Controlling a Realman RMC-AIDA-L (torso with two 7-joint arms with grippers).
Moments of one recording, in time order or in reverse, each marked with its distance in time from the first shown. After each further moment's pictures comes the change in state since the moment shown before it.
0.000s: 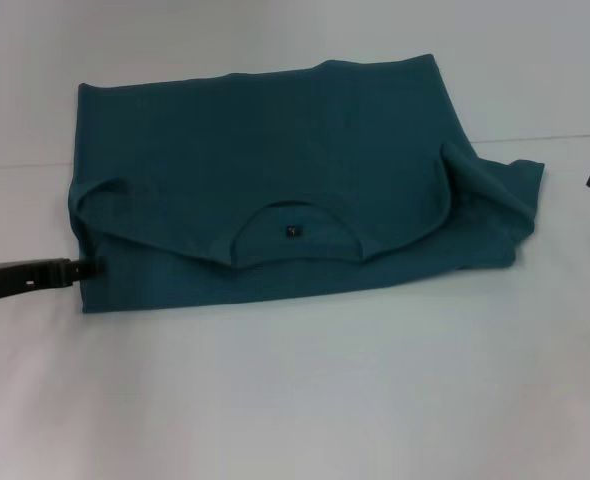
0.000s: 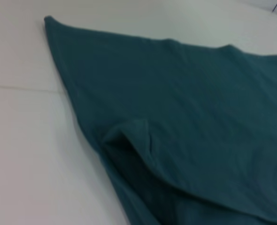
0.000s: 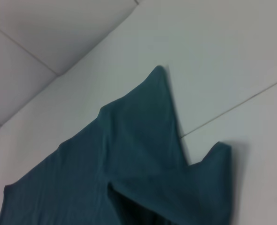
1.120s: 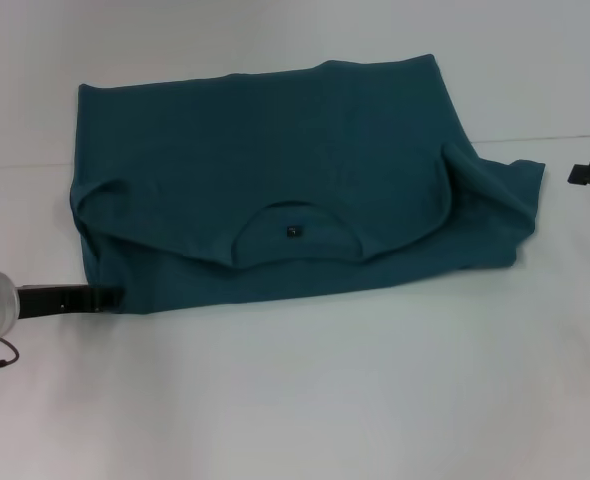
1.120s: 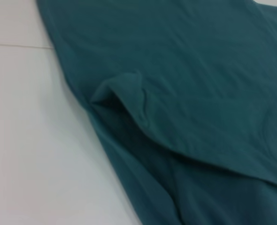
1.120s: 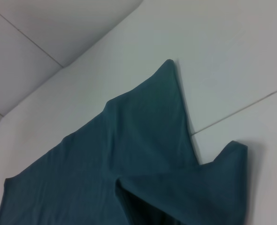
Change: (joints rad) left arm -0.075 -0.004 0.039 0.123 0.119 -0.087 -0.051; right arm 0.029 0.006 -0.032 0.006 -0.005 0.025 0.001
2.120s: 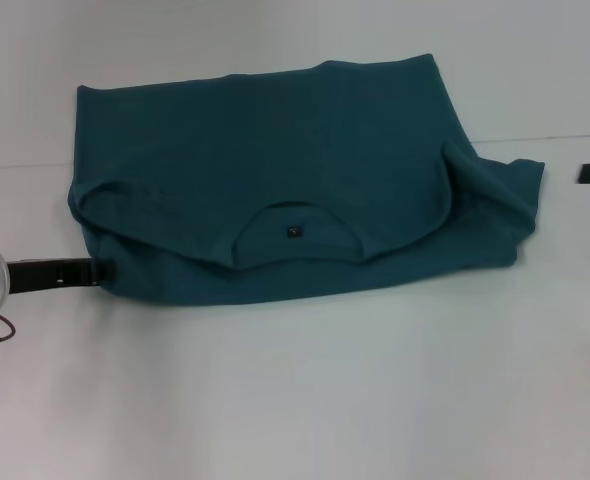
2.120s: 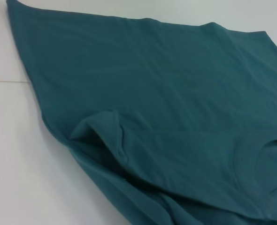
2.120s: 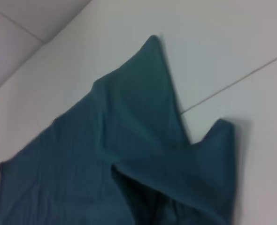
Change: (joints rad) left arm 0.003 0.003 -0.027 -0.087 -0.035 0.100 -0.005; right arm 0.068 -0.088 -0.022 0.001 -0.157 -0.117 0.234
